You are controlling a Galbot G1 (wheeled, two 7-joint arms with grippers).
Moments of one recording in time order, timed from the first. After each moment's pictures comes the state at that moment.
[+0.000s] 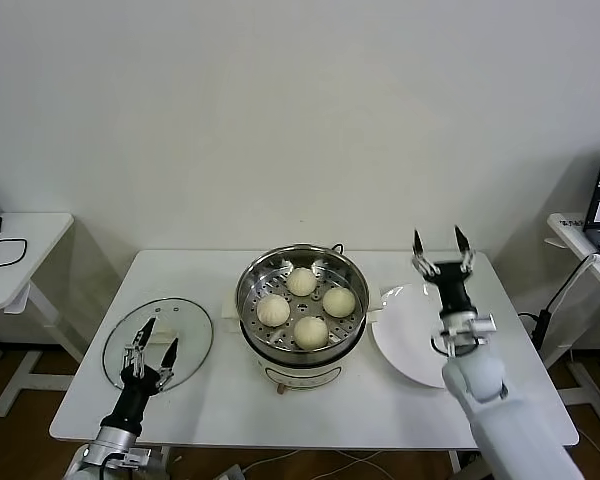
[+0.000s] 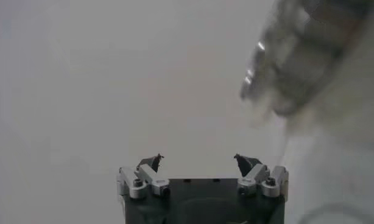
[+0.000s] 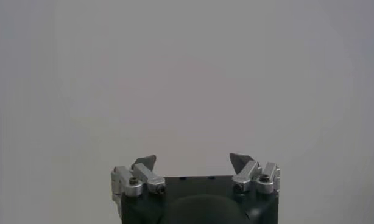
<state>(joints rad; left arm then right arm) 1.53 -1.22 -0.61 -1.78 1.05 -0.21 -0.30 -1.03 1.08 0.33 1.53 0.38 0.44 0.21</state>
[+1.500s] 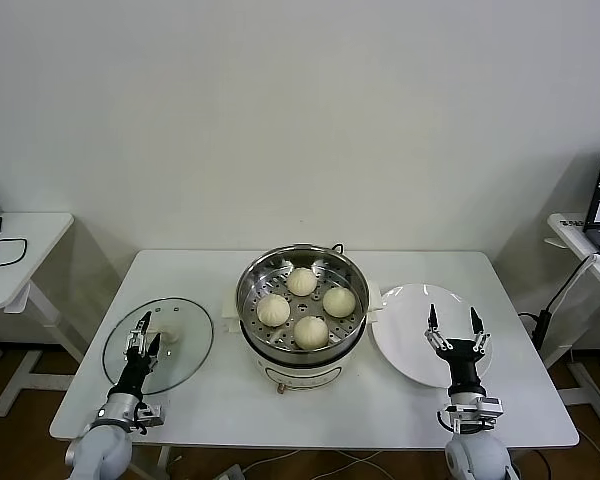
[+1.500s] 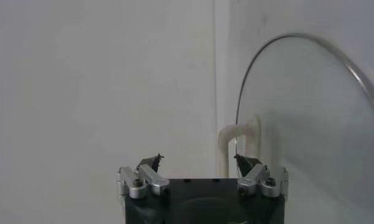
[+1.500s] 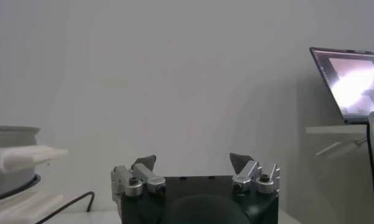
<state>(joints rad) 1.22 -1.21 -0.55 -1.38 1.23 -0.07 -0.28 -1.28 1.22 0.47 1.53 0.31 0.48 0.17</state>
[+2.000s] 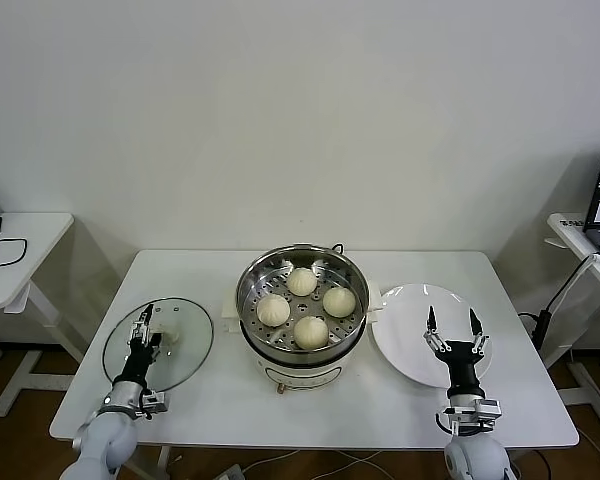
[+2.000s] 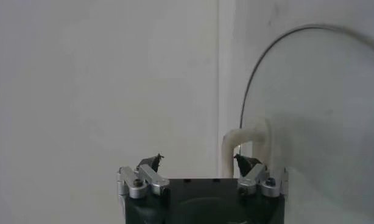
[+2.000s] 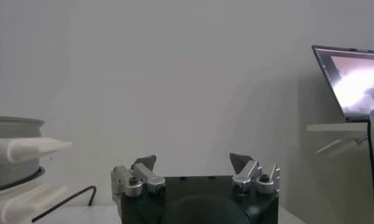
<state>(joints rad) 1.15 -1.21 -0.53 -1.32 1.22 -0.05 -0.27 -1.29 1.23 0.48 1.53 0.28 0.48 0.17</state>
